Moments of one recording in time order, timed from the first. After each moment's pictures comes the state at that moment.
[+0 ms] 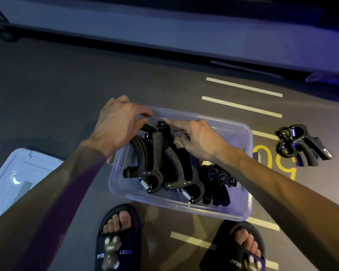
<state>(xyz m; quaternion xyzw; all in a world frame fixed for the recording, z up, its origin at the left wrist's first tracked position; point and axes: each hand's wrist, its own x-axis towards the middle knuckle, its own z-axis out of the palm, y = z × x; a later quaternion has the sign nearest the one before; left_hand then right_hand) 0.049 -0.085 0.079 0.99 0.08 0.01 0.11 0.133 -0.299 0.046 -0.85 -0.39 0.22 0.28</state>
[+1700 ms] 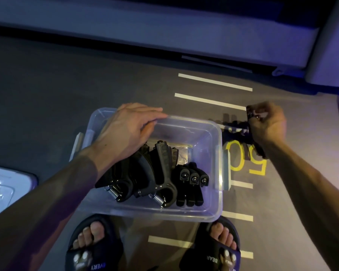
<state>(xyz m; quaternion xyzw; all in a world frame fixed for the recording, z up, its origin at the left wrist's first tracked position) 0.084 -0.151 0.055 0.96 -0.07 0.05 0.26 0.228 -0.490 0.018 -0.93 0.04 -0.02 0.35</state>
